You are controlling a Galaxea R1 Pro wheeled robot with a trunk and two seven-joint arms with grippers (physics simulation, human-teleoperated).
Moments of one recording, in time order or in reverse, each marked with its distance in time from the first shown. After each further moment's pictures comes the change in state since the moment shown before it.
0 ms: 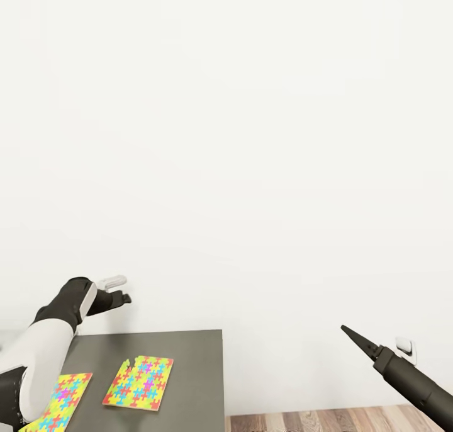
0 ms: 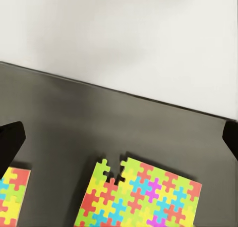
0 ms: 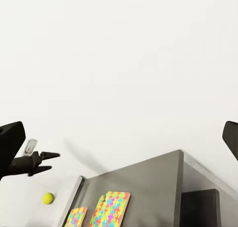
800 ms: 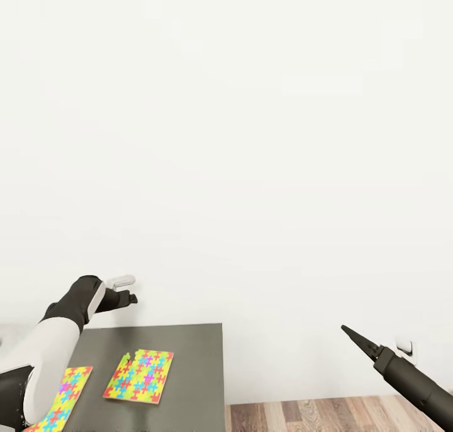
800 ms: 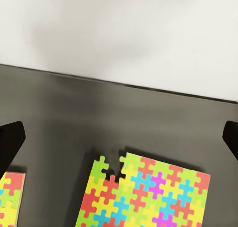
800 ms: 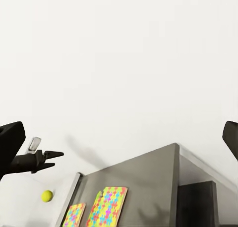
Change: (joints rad) left arm -0.004 -0.017 -0.096 0.006 0.003 -0.012 -0.014; right arm 0.000 0.000 -0.001 0.002 -0.004 0.001 0.002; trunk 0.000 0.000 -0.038
